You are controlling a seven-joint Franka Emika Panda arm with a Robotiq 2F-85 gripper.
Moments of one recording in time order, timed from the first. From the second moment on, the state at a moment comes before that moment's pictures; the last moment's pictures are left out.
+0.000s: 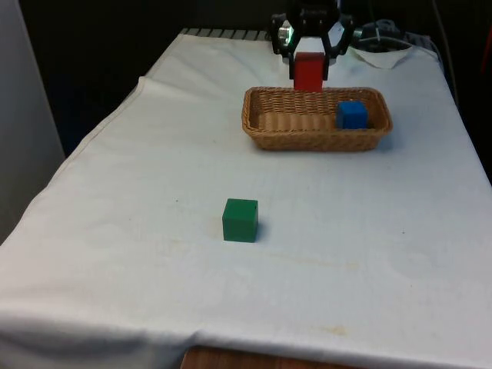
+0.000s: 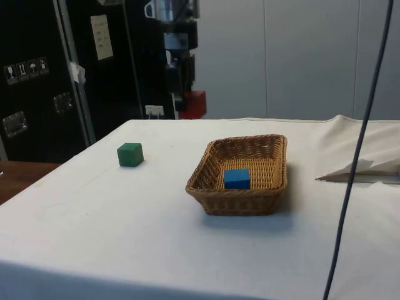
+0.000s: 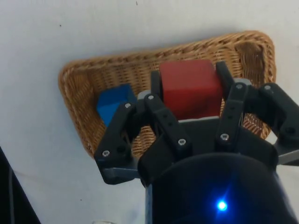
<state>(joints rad) 0.29 0.02 -0.29 -2.32 -0.03 2.41 -0.08</state>
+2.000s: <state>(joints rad) 0.29 0.17 -0.30 -2.64 -0.03 2.87 -0.14</state>
